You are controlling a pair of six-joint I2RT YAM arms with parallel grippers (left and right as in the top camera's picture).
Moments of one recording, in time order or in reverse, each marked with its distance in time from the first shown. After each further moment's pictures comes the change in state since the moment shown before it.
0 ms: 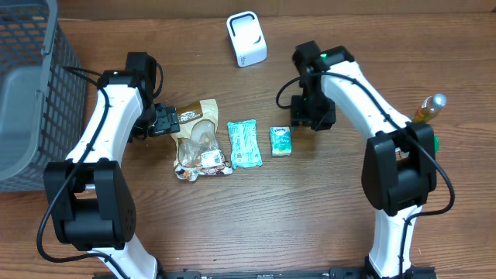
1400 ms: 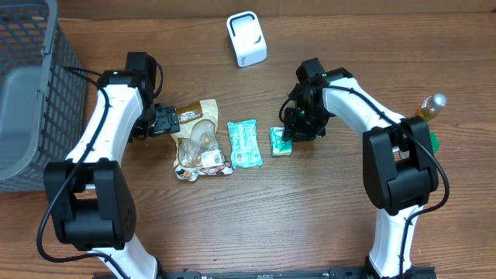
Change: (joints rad) left arm 0.000 0.000 0.000 0.000 0.000 0.000; right arm -0.013 0.000 -0.226 0.286 -0.246 -0.089
